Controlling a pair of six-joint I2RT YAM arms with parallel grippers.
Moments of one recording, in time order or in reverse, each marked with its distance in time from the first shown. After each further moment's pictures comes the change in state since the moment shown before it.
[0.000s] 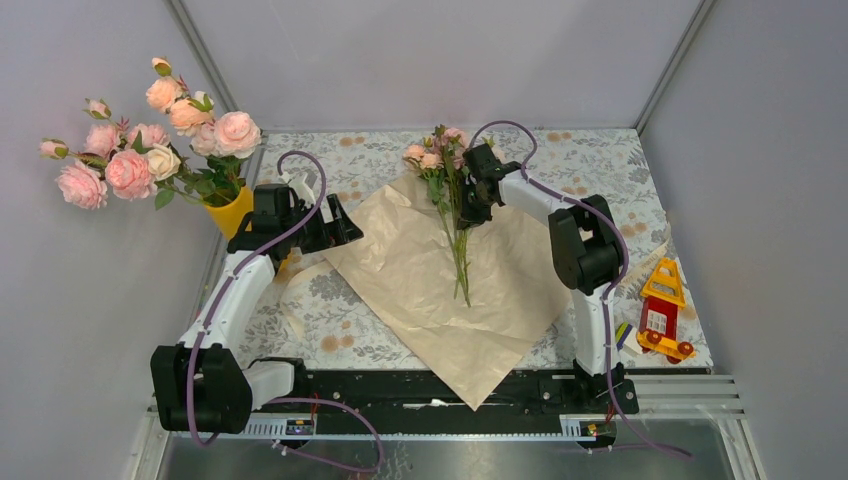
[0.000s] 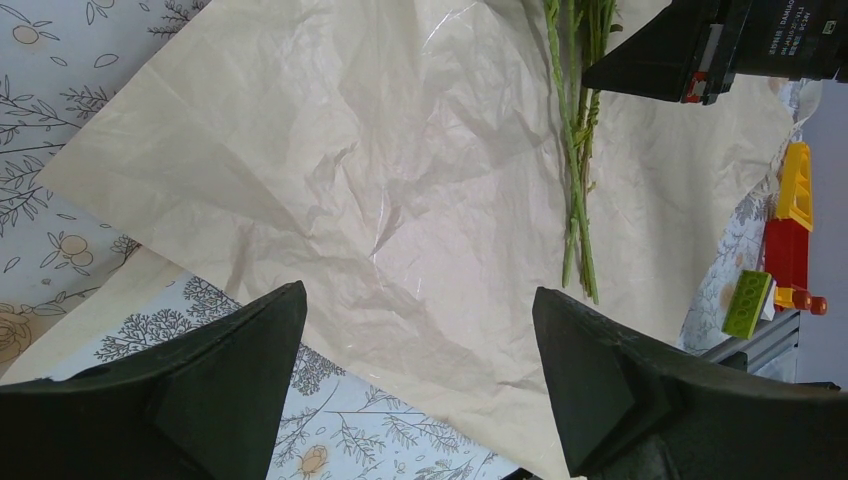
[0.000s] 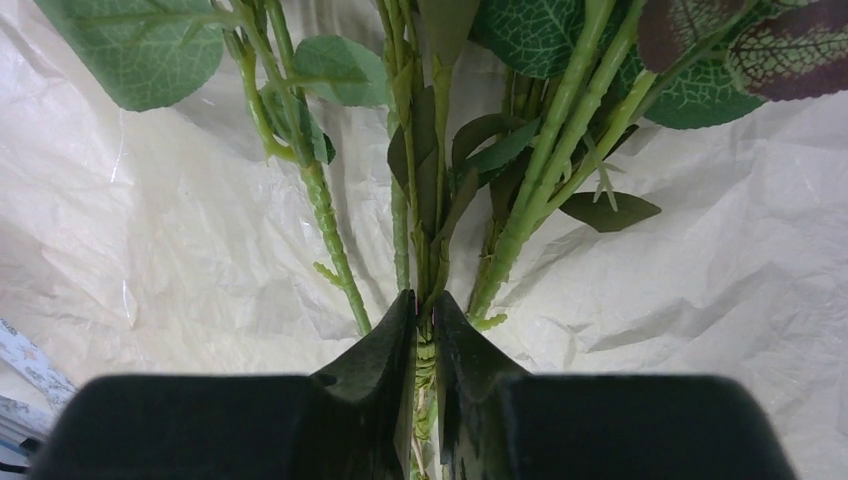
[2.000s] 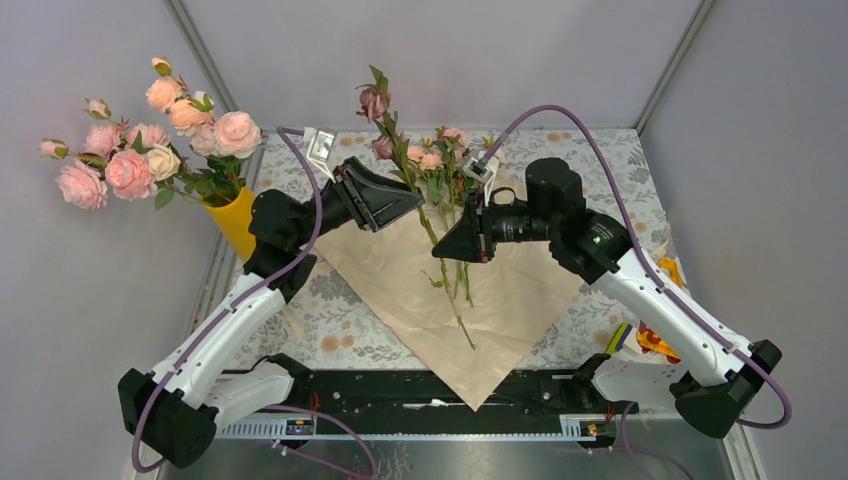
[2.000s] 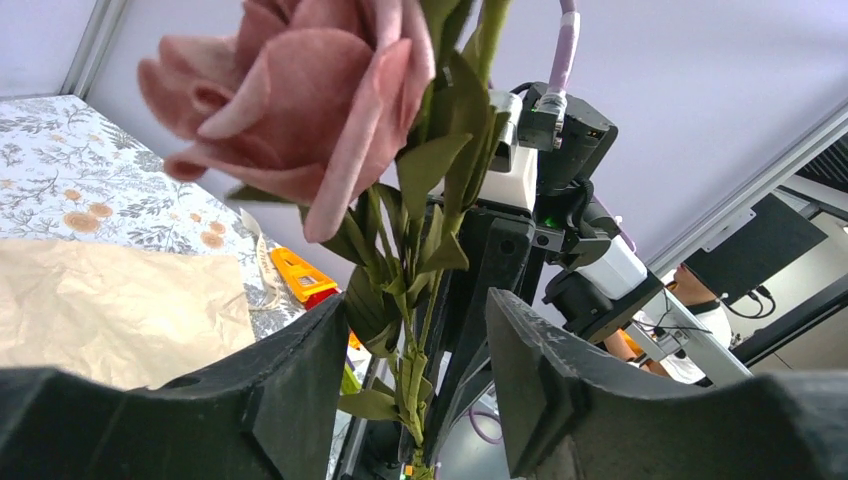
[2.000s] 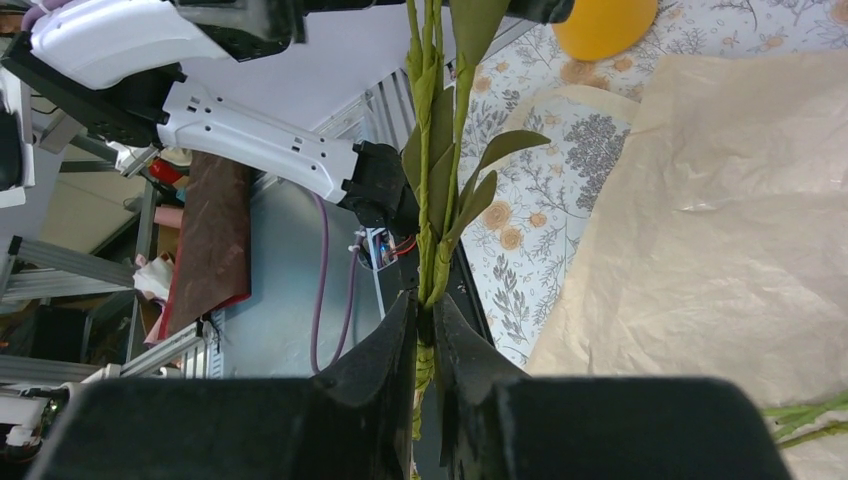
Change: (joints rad) left arm -0.456 -0.156 0.051 0.943 0.211 -0.631; right arm 0.265 -0.971 -0.348 0.189 -0.547 -0.120
